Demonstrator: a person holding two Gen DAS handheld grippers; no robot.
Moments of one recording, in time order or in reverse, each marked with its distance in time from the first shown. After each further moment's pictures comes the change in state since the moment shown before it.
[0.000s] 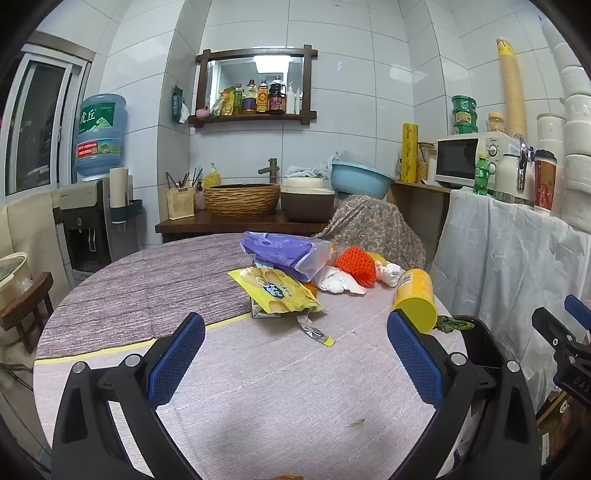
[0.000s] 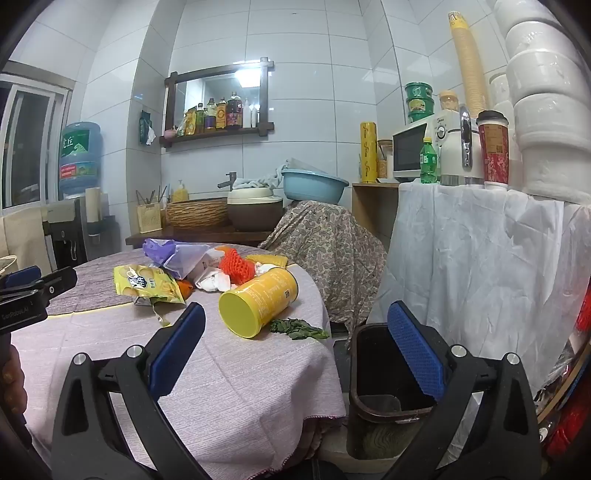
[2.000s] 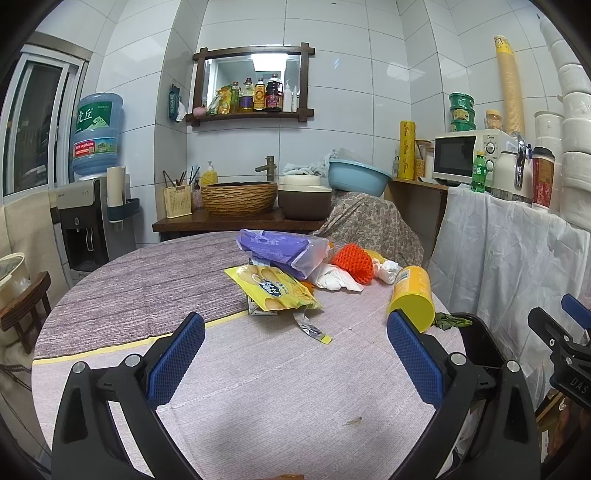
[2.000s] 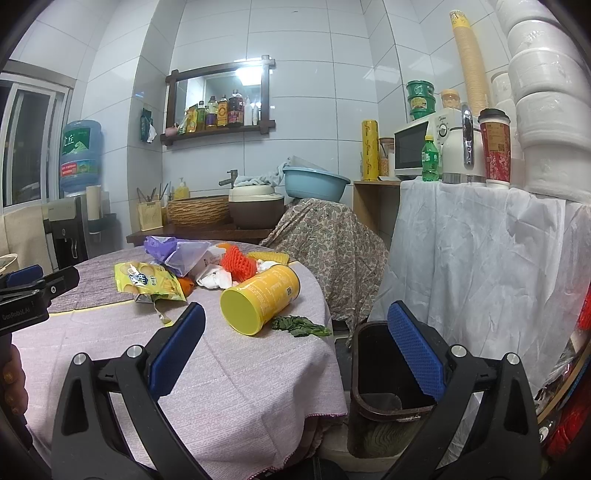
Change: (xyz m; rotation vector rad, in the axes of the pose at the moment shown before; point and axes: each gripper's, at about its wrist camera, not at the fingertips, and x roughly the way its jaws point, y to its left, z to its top) left arm 0.004 -0.007 -0.005 0.002 0.004 -0.012; right arm 0.000 0.007 -0.004 -0.005 0.013 0.002
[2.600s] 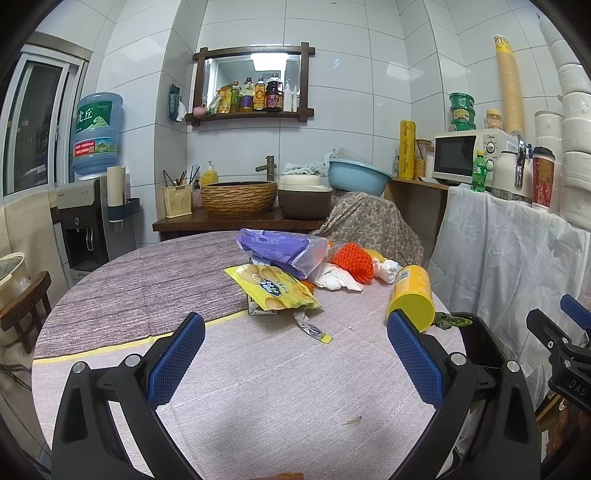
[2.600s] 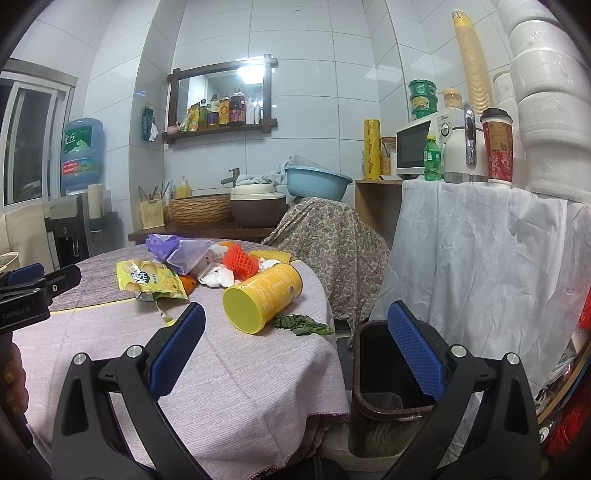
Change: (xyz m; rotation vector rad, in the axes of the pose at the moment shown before) left arm -0.001 0.002 -0.001 -0.002 0.001 0.003; right arm 0.000 0.003 -0.002 -0.007 0.003 0.003
